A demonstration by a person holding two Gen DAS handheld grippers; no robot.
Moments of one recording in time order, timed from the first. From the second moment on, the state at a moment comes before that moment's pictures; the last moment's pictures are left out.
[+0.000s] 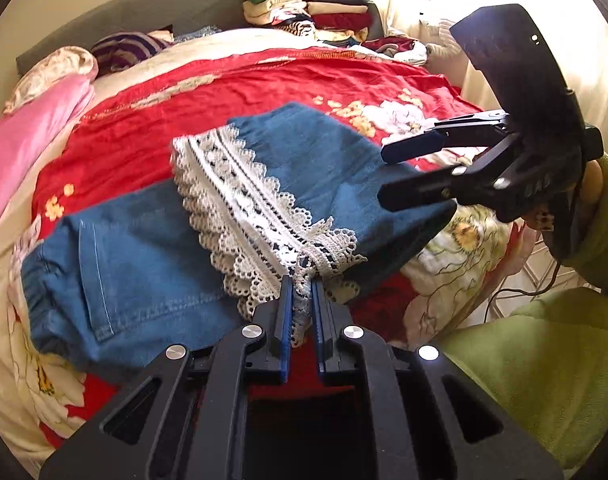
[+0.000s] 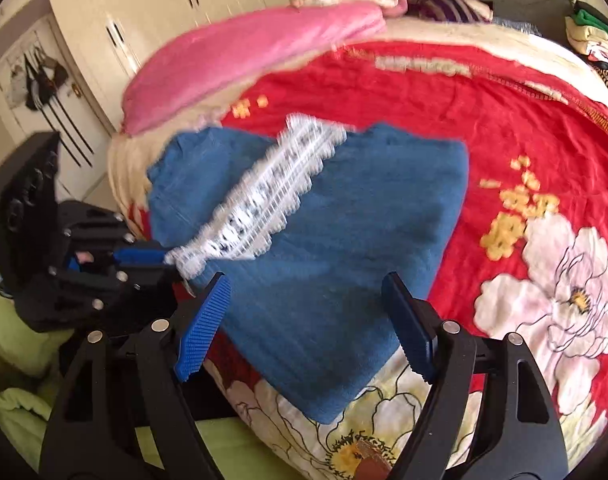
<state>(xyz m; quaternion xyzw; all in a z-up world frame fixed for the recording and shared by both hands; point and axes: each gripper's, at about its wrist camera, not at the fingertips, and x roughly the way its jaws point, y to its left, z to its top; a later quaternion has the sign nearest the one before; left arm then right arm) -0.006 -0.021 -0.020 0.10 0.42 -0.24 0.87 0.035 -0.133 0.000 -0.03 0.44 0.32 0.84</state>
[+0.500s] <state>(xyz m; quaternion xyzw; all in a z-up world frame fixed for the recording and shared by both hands) -0.009 0.017 0.013 0.02 0.40 -0.19 0.90 0.028 -0.134 -0.026 -0.09 0.49 0.31 0.81</state>
